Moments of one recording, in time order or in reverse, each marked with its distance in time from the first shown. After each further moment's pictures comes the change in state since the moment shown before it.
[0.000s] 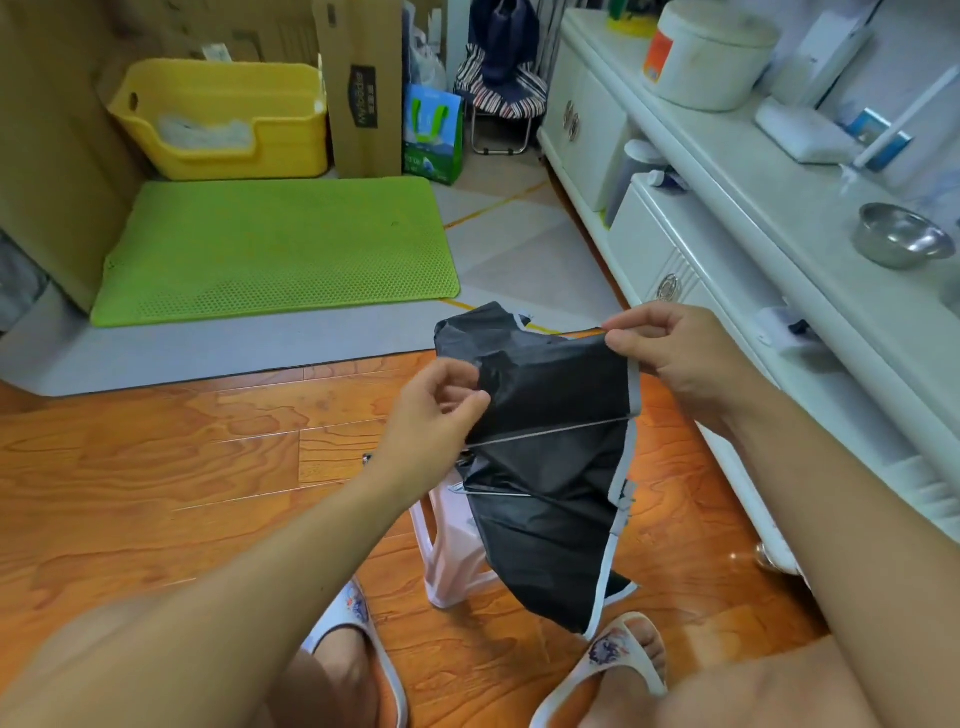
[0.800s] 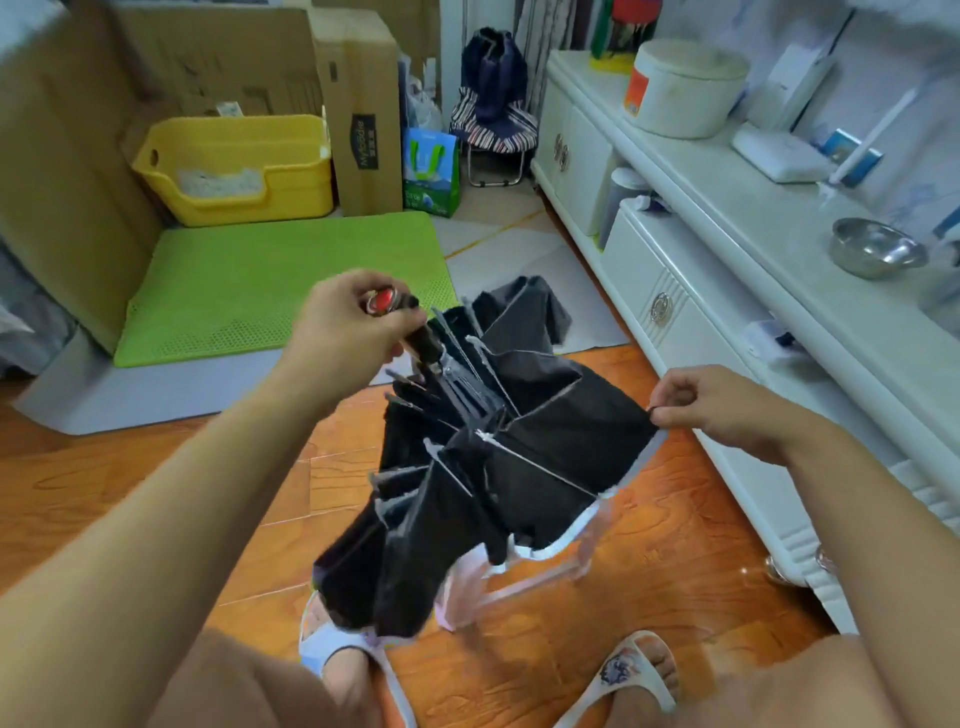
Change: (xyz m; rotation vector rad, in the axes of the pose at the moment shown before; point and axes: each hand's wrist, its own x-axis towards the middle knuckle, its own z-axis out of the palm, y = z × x) left_hand 0.035 0.106 -0.066 0.272 0.121 0.062; right_hand -0.022 0.028 -0.058 -0.319 -0.198 0.152
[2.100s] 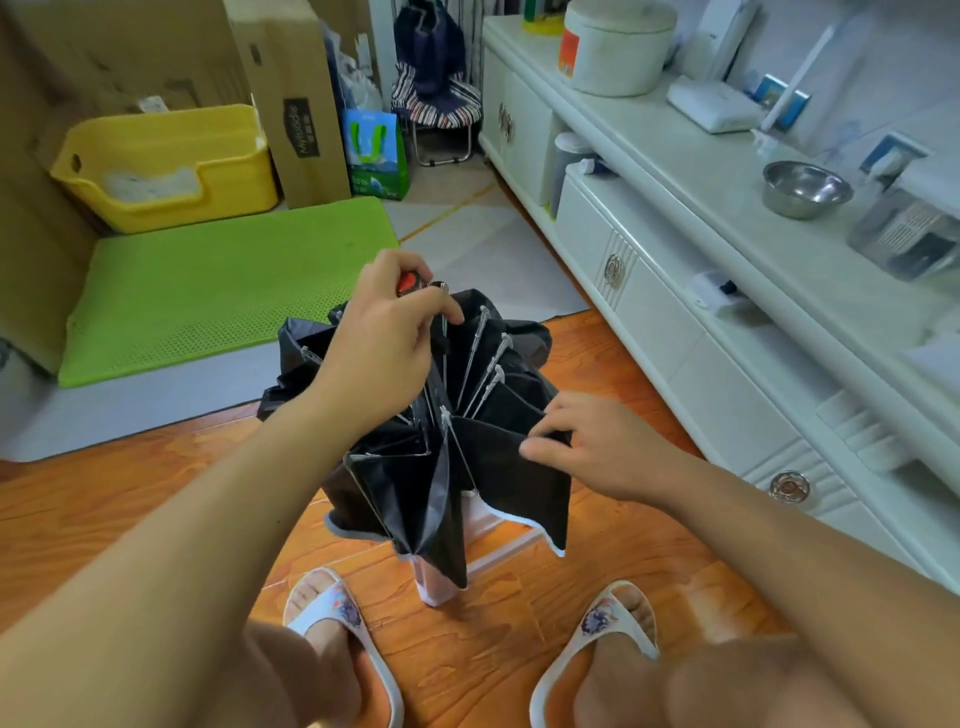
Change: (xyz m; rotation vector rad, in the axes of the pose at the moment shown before) left_hand -0.019 -0.004 0.076 0.480 -0.093 0.706; right_hand -0.053 -0.006 0.079 -0.335 -0.002 -0.303
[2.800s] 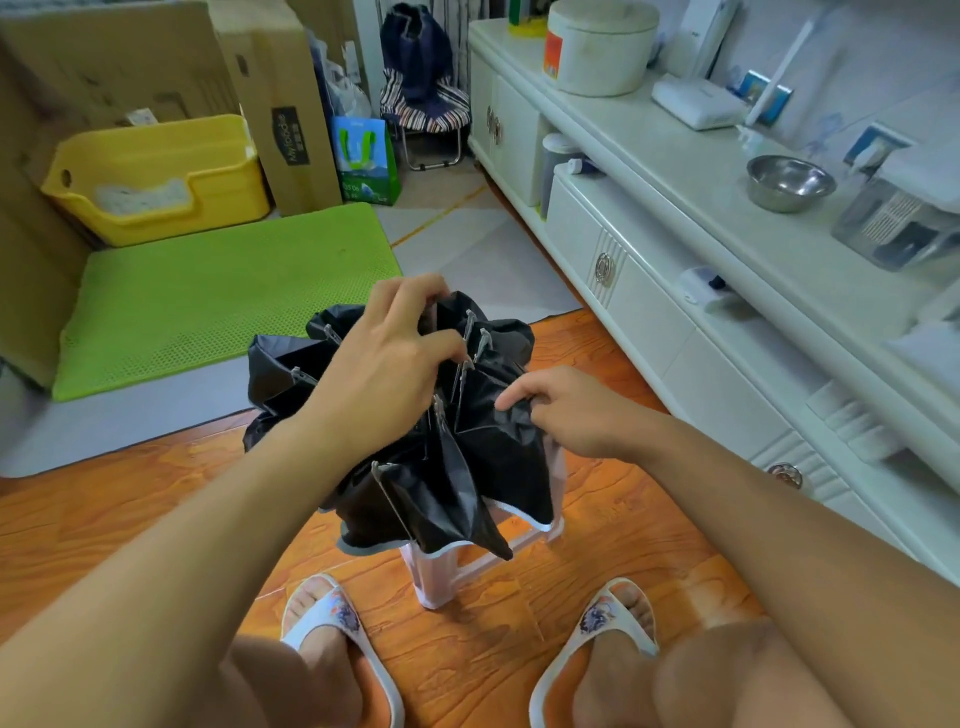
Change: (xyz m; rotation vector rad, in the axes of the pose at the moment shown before) left_hand -0.010 0.013 0.003 0.320 -0.105 0.254; right_hand 0.022 -0.016 -0.022 0.312 -0.111 0.159
